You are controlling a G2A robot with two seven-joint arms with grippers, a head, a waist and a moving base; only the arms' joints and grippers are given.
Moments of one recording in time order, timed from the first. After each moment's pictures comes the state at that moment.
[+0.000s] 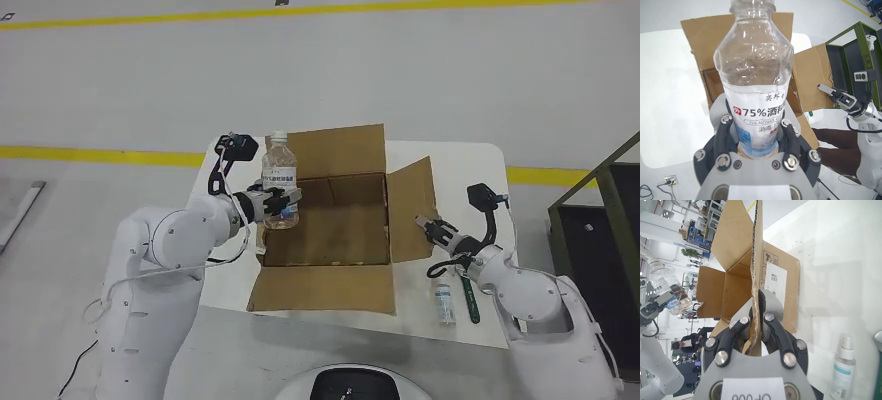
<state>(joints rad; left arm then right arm) 0.89 -1.34 -1.32 -1.86 0.81 0.18 -1.22 -1.32 -1.15 1.53 -1.88 -0.37 0.19 0.72</state>
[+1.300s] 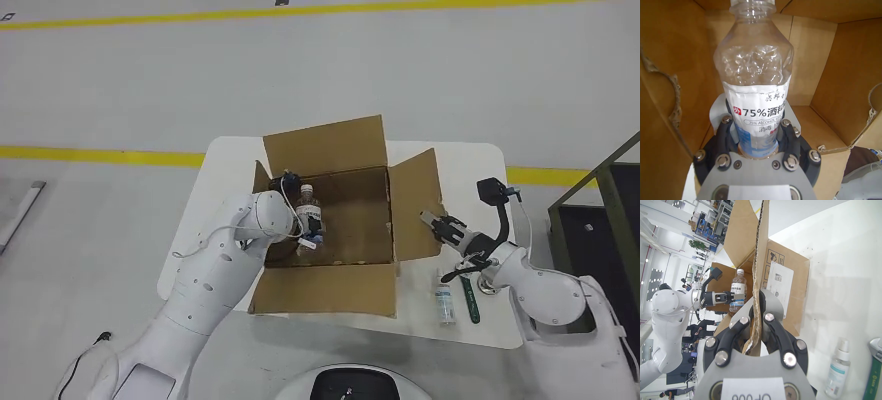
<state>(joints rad) 0.65 -1.41 -0.98 -1.27 0.74 0.48 -1.22 -1.33 -1.12 1.59 -1.94 -0.32 0.11 0.79</state>
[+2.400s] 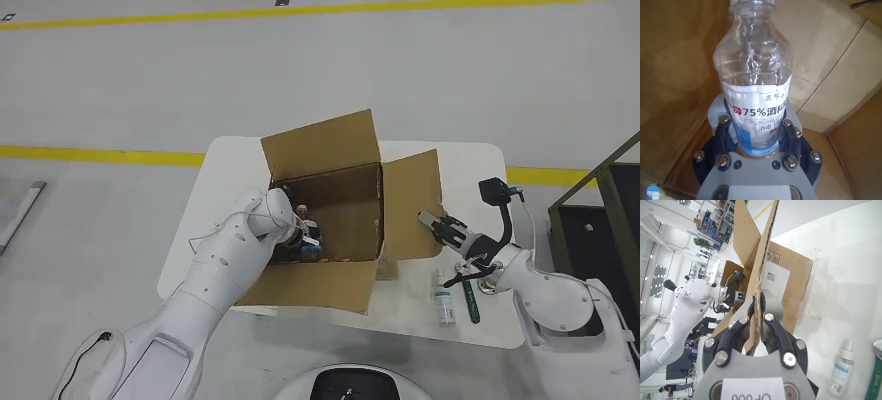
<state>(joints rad) 0.51 -1.49 -0.88 -0.87 0.58 0.51 -1.16 -1.35 -1.10 1.59 -1.99 -0.29 0.11 0.79</state>
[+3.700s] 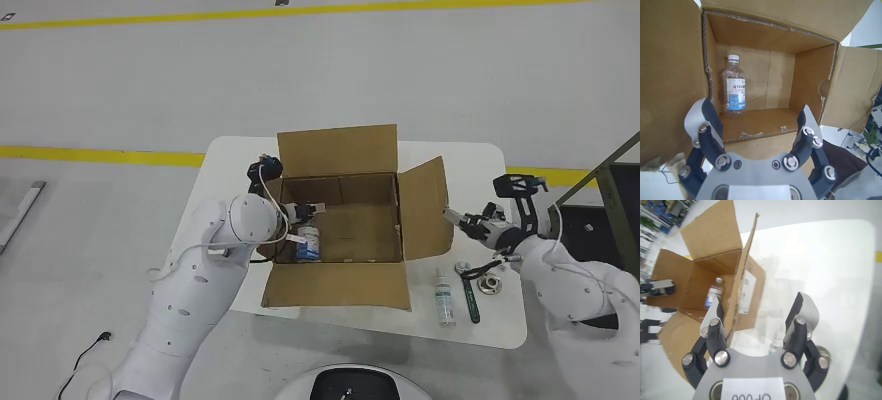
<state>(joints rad) 0.76 -1.37 -1.11 -1.56 0.82 0.53 -1.18 -1.33 -1.04 1.67 -1.97 -0.78 0.05 0.90</state>
